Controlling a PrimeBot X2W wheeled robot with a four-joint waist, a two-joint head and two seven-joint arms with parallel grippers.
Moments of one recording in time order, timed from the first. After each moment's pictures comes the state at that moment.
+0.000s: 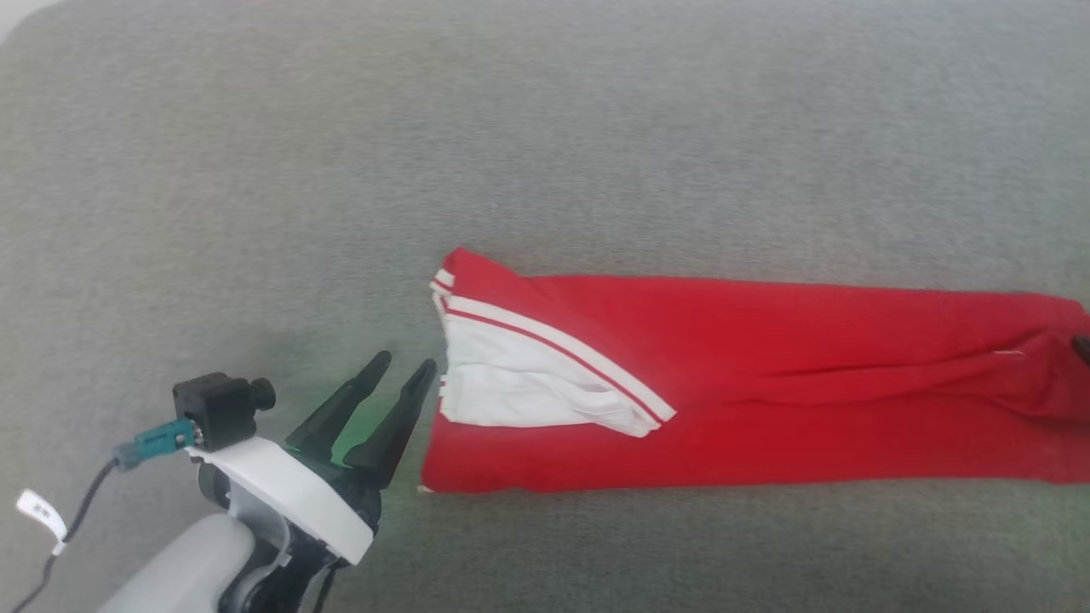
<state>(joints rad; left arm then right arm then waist) -0.38 0.59 -0.72 0.18 -1.19 -0.13 -0.26 -0.10 -0.77 -0.03 0.08 1.00 0.13 0.39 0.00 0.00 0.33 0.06</state>
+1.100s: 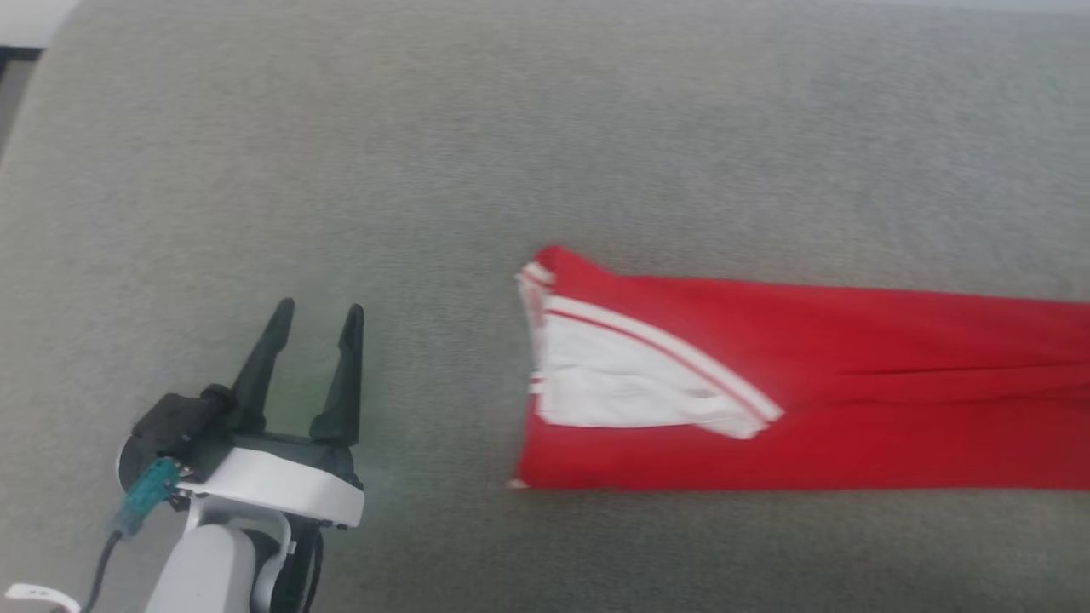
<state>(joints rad) -0.18 0.17 -0.07 0.17 -0.34 -0.13 -0.26 -0.28 -0.61 -0.21 0.33 0.79 0.13 0.76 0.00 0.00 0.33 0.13</state>
